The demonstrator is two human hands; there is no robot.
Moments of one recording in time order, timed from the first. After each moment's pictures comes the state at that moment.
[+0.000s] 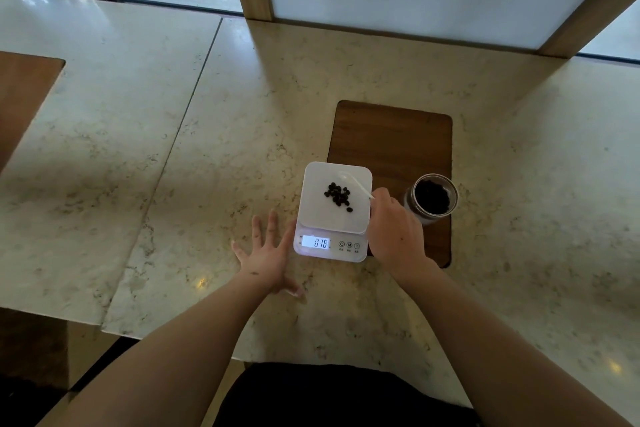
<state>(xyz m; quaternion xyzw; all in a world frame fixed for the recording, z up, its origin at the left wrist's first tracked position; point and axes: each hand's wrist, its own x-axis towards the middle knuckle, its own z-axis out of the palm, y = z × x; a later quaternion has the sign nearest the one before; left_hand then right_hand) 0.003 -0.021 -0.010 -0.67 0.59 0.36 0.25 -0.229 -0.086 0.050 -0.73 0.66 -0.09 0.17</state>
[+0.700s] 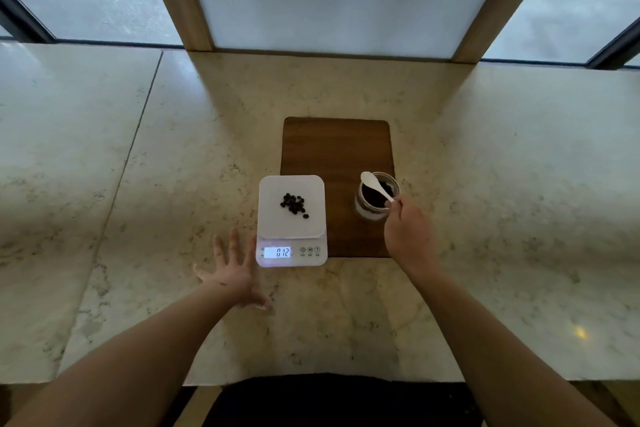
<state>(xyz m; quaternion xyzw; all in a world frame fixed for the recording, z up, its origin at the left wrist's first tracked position) -0.004 -0.028 0.004 -0.66 0.58 0.35 0.32 -0.307 -0.066 0.084 -0.52 0.78 -0.25 0.25</state>
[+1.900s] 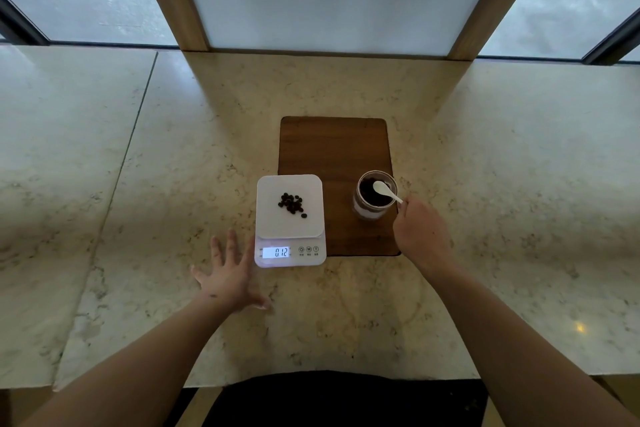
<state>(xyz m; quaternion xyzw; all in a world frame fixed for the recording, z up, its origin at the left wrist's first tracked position) 0.003 -0.020 -0.002 -0.67 0.61 0.34 0.26 -0.334 -0.071 0.080 -0.56 0.80 -0.12 0.18</state>
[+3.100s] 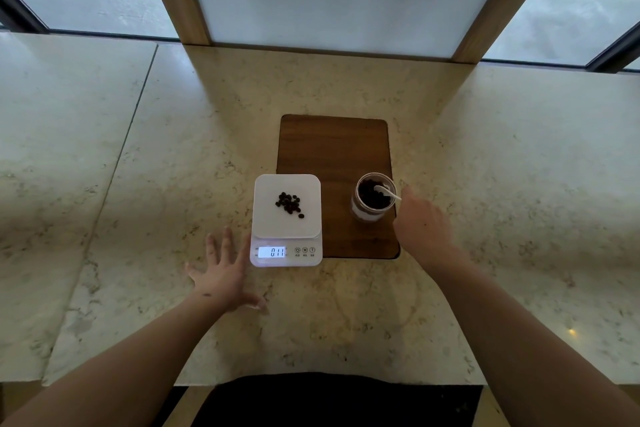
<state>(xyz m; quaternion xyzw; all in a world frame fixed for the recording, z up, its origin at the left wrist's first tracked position) 0.005 -0.020 -0.002 -0.67 0.61 0.35 0.25 -0.348 -0.093 0.075 -0.63 0.77 -0.02 0.13</state>
